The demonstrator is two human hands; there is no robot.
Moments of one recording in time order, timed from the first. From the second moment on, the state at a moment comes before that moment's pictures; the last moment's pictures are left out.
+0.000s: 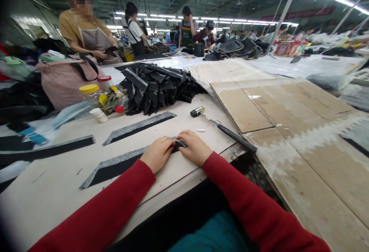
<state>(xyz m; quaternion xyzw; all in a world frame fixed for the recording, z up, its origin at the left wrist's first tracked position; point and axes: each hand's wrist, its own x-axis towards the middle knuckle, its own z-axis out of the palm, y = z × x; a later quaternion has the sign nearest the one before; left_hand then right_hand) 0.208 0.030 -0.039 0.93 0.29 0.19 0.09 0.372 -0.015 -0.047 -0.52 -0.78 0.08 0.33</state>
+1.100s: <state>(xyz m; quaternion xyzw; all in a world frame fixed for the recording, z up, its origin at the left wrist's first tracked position) 0.203 0.022 -0.030 0.95 0.26 0.17 0.11 0.385 -0.017 -0.054 -0.58 -0.76 0.06 0.30</state>
